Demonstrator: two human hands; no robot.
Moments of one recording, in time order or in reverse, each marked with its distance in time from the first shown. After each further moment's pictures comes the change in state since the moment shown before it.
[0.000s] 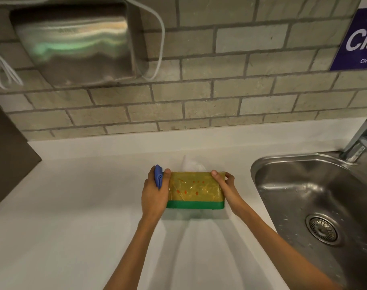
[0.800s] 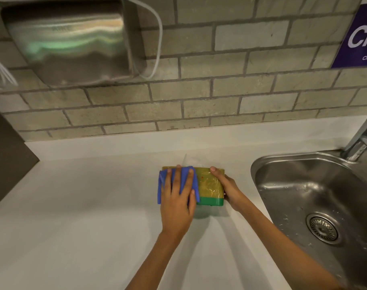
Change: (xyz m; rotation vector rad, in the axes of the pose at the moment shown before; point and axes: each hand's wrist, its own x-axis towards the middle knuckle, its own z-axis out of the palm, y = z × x) left_hand -0.033 -0.012 0.040 0.551 0.117 0.710; right_hand 0.009 -0.008 -0.003 0.097 -0.044 0.090
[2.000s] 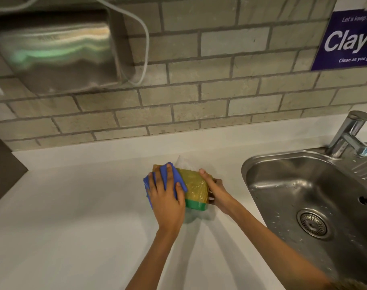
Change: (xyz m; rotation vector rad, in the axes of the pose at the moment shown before) left_hand 0.016 0.016 -0.002 -0.070 0.050 -0.300; right_hand -0.011 -0.002 0.011 0.049 0.009 0.044
